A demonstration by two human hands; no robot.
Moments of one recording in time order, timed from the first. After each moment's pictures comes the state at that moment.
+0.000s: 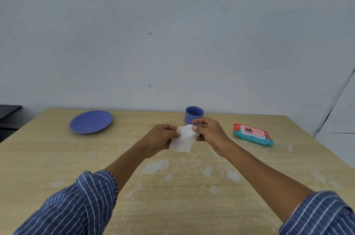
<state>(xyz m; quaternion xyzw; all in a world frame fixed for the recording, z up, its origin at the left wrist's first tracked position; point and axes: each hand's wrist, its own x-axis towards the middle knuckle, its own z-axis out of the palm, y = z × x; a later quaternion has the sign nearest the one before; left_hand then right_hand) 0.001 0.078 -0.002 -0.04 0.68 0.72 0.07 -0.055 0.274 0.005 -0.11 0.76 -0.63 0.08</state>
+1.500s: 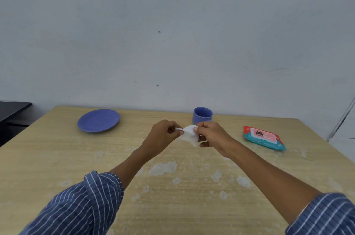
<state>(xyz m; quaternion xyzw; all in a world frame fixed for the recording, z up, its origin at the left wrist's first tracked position) -0.006 0.055 -0.016 0.04 0.87 0.46 -0.16 -0.058 0.255 0.012 -0.11 0.78 -0.59 0.17</state>
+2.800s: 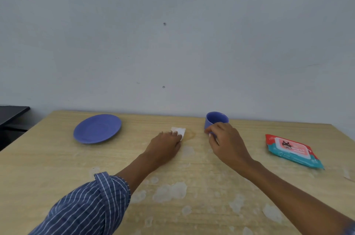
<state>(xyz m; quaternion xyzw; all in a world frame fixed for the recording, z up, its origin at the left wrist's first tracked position) -0.072 0.028 -0.055 0.05 1.00 0.05 -0.06 -0.112 0.248 -0.029 -0.31 0.89 -0.24 -0.21</state>
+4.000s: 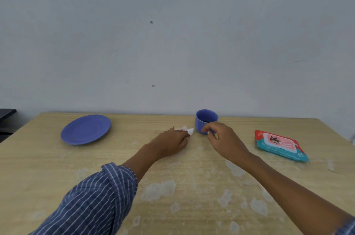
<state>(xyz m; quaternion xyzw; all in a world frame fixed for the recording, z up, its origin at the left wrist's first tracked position) -0.102 0.061 -0.049 0.13 0.98 0.12 0.00 -0.129 0.275 -0.029 -0.25 0.90 -0.35 -0.09</state>
